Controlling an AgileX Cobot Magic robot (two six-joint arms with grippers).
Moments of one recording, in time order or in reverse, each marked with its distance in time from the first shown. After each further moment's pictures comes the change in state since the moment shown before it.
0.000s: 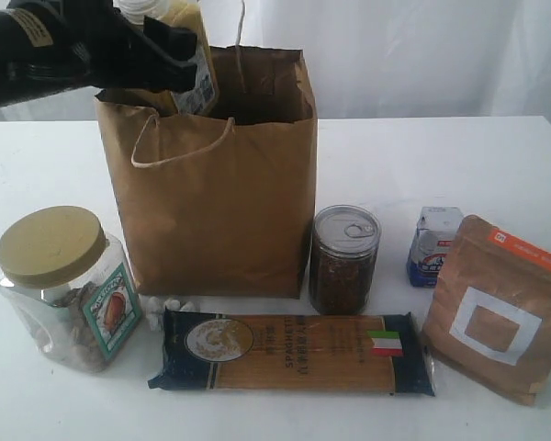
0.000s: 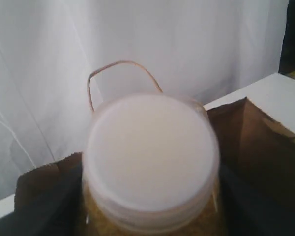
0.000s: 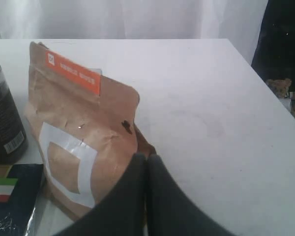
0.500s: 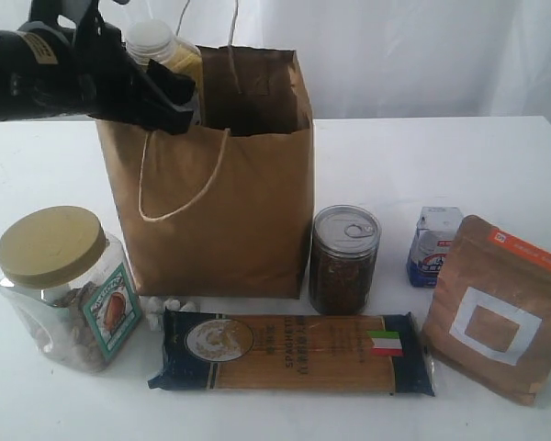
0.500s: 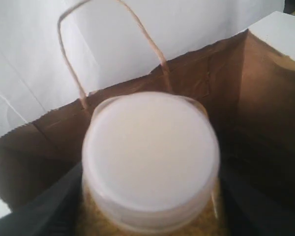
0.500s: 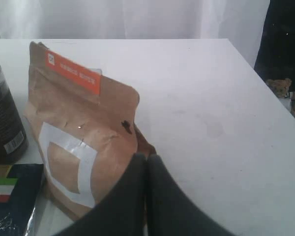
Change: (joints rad) left arm 0.000 0.002 0.000 -0.080 0.167 0.175; right arm 0.000 0.000 0.000 0.000 0.000 0.000
